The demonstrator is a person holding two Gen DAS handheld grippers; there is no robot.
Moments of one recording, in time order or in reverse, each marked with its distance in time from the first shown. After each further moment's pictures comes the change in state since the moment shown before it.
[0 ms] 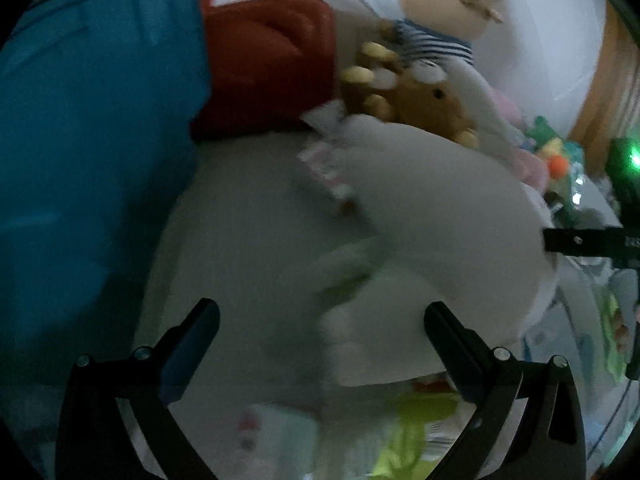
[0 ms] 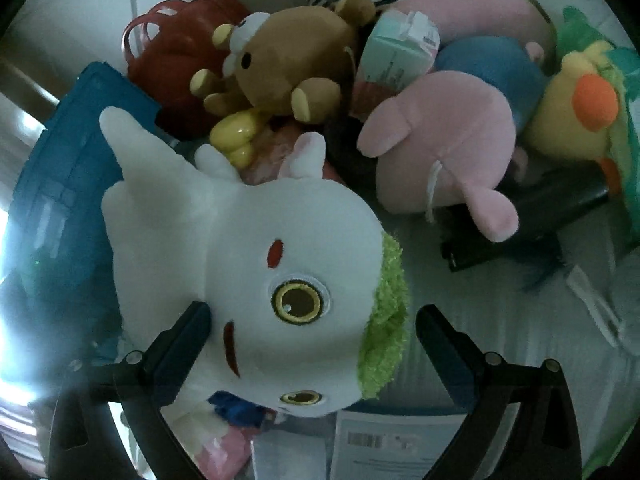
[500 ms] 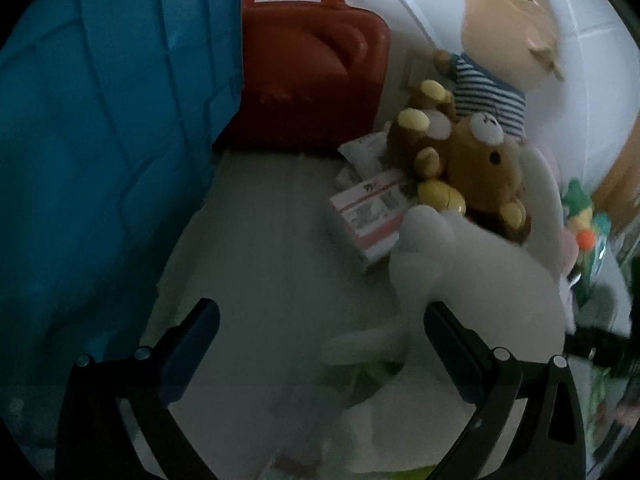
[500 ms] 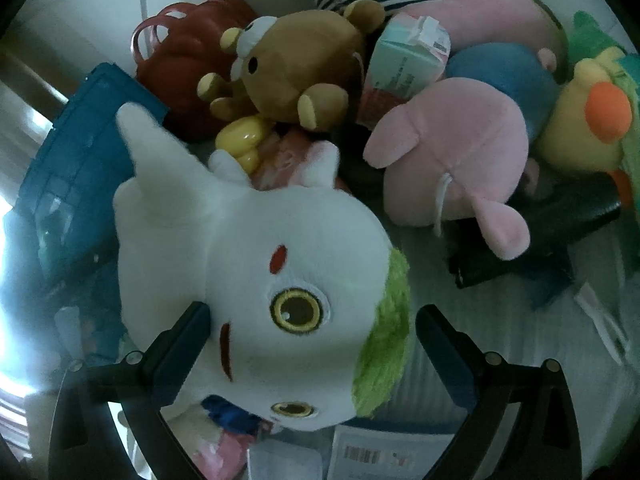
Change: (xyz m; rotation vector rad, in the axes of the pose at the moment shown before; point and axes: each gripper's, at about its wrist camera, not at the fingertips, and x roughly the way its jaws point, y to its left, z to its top) left arm 0.044 0.009 0.060 -0.166 -0.015 -0.035; right arm 0.000 -0.011 0.002 -0.024 -0.023 0.043
